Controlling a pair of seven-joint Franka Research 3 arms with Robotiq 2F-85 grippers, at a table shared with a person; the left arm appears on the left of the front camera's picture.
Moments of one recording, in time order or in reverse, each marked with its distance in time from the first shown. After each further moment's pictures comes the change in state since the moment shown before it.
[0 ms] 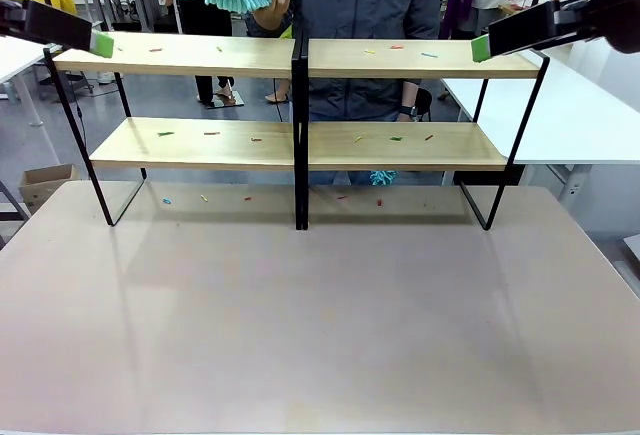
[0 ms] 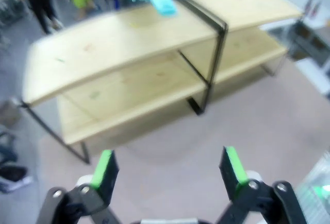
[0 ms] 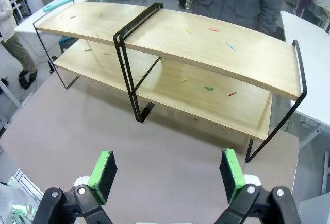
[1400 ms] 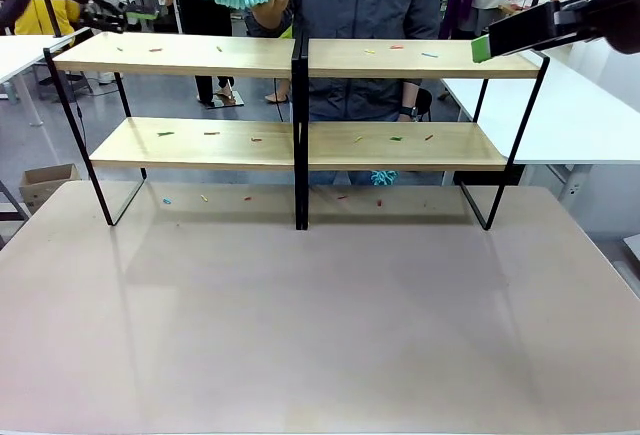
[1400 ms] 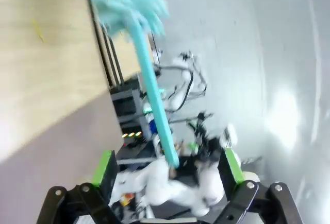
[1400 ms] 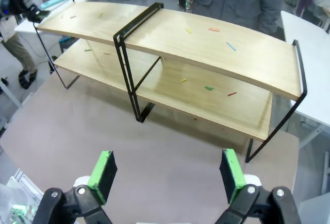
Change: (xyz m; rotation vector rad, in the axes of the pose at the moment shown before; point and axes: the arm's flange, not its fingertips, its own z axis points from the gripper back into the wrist) left arm 0.094 0.183 -0.189 -0.994 0.210 0.915; right arm 0.000 0.000 0.000 0.000 0.000 0.000
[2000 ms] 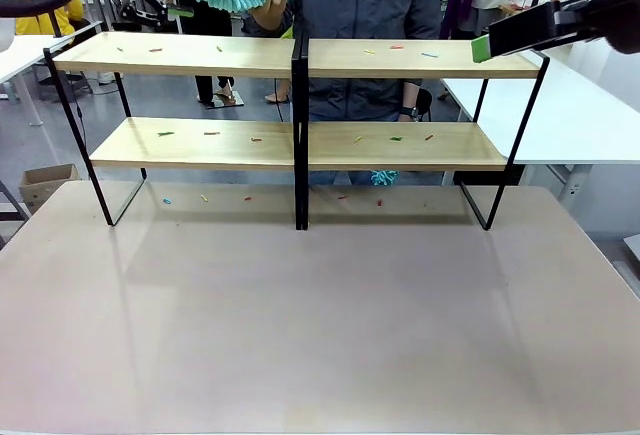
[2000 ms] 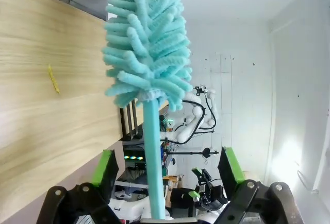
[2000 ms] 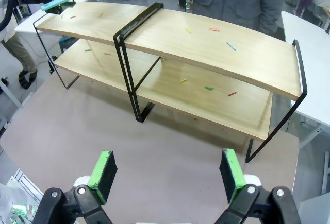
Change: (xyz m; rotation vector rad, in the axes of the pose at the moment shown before) left arm 0.037 -0.003 -0.044 0.114 -0.127 0.108; right arm 0.000 0.000 0.000 0.000 0.000 0.000
